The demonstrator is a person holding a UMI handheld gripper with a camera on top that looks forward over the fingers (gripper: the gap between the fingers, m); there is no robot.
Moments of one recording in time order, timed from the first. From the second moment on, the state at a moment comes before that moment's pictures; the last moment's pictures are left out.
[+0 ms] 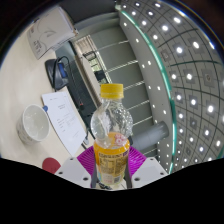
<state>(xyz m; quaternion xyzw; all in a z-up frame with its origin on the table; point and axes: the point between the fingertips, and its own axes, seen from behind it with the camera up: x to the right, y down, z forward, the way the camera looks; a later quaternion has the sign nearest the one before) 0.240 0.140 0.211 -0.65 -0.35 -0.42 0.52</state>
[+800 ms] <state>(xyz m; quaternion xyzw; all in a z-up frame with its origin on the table) 0.237 0.136 0.058 -0.82 -0.05 0.03 0.57</state>
